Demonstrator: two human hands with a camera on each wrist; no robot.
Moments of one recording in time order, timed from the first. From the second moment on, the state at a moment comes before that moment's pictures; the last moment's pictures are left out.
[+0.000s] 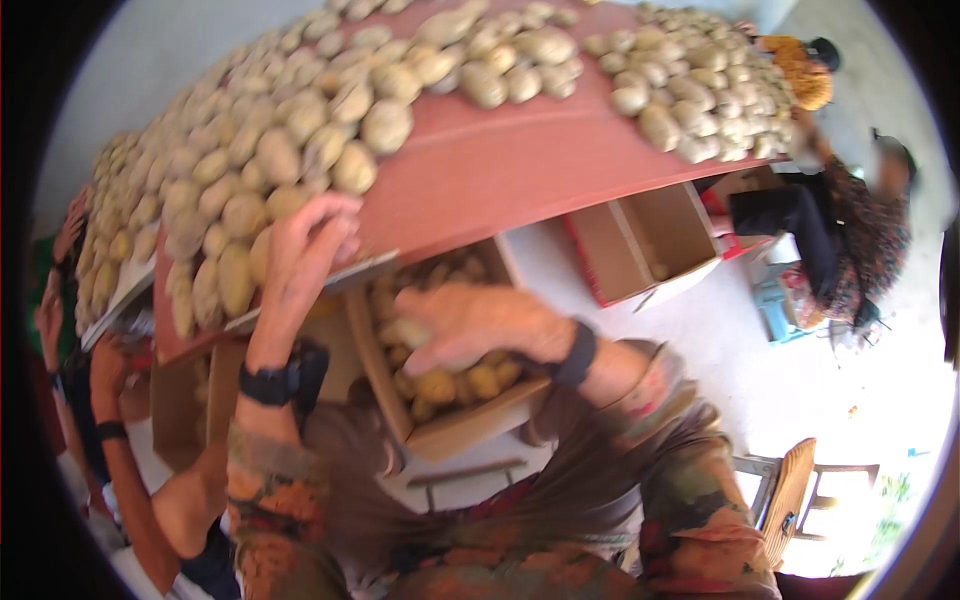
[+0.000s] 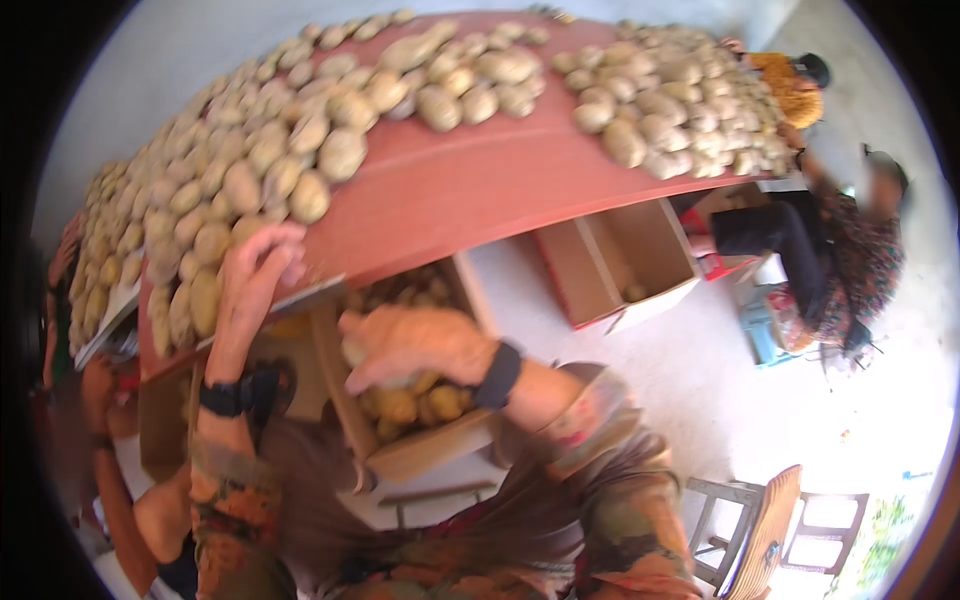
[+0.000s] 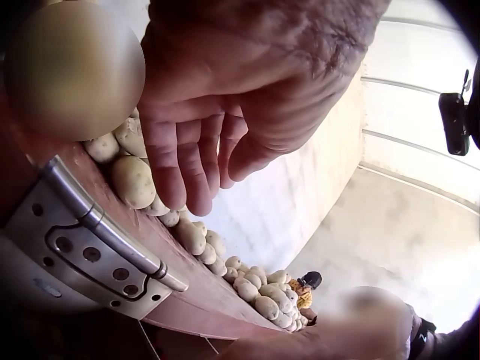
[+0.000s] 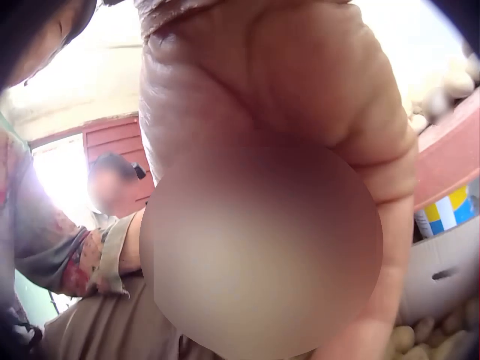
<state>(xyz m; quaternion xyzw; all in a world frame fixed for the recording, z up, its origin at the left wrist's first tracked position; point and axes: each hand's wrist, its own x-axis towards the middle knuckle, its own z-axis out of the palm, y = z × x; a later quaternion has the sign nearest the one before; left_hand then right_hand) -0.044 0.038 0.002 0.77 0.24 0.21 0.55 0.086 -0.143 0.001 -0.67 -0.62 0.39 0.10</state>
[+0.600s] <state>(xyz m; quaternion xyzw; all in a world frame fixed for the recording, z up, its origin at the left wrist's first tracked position) -0.028 0.014 -0.009 0.87 0.15 0.21 0.43 0.107 -0.149 0.002 -0.70 -0.62 0.34 0.09</state>
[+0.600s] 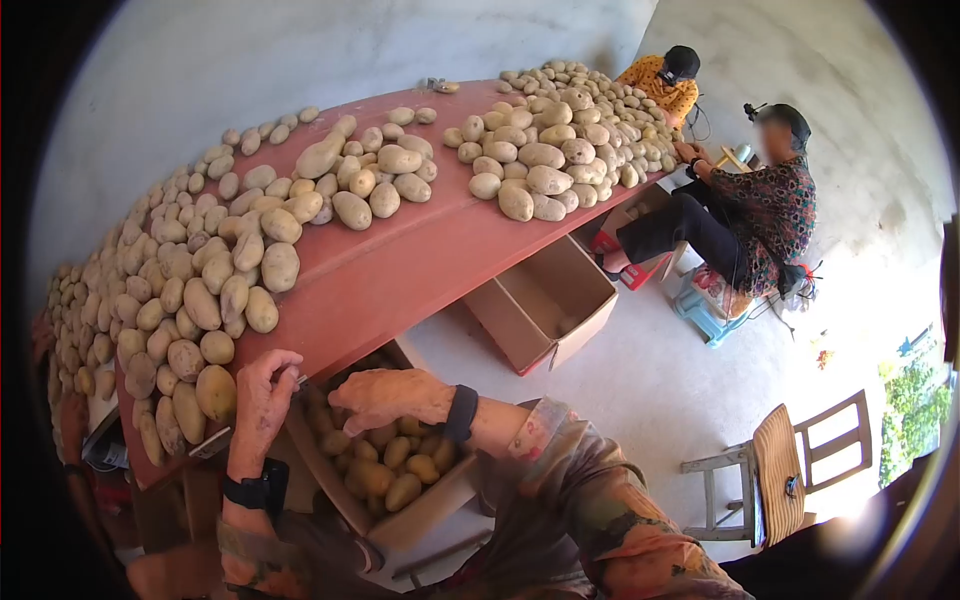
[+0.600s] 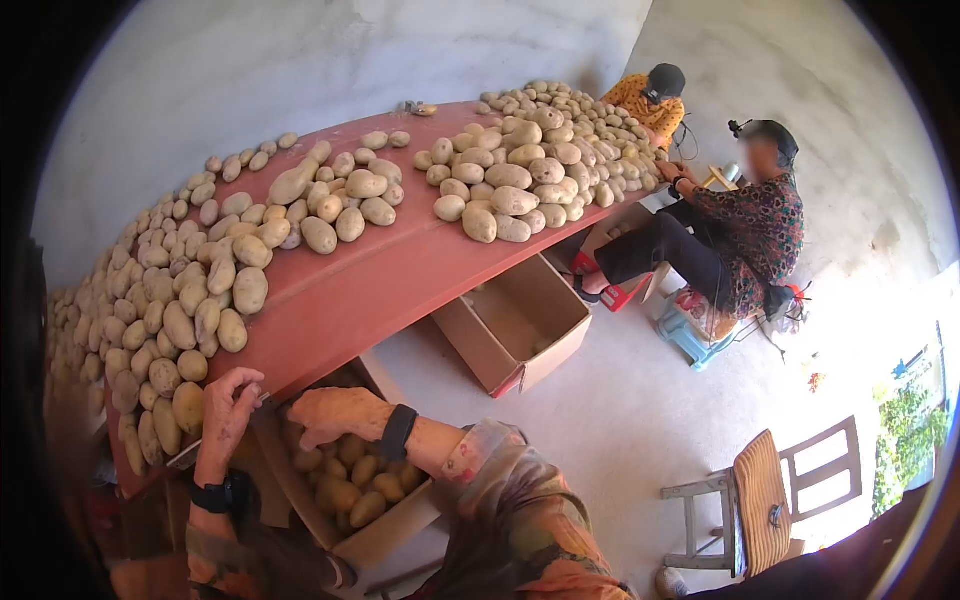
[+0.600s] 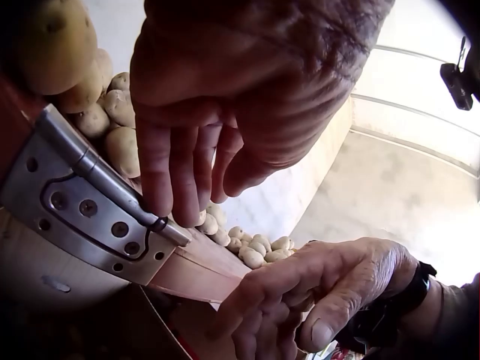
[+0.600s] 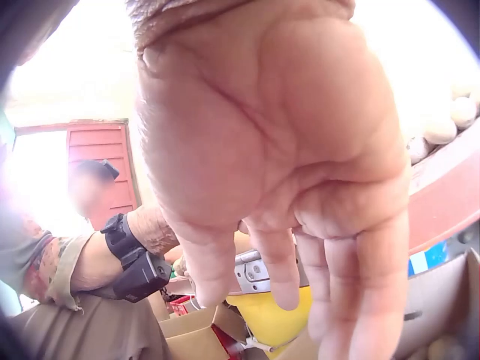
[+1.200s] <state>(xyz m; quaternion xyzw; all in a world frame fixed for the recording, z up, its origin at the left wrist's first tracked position) -0.024 0.009 -0.006 0.87 0.12 0.21 0.43 0.113 -0.153 0.017 -0.71 -0.59 0.37 0.09</state>
